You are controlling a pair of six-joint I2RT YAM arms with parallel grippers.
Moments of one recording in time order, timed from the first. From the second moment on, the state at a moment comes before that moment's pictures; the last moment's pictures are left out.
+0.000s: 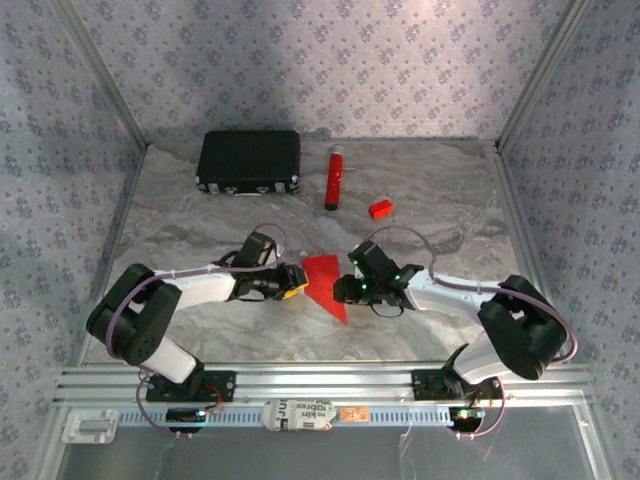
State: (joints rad) left arm -0.59 1.52 0.60 0.02 0.48 -1.03; right arm 0.77 1.44 0.66 -0.18 -0.21 0.73
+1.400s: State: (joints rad) left arm -0.52 1.67 0.73 0.05 0.73 -1.00; right arm 0.65 1.40 0.60 -0.07 -0.41 0.68
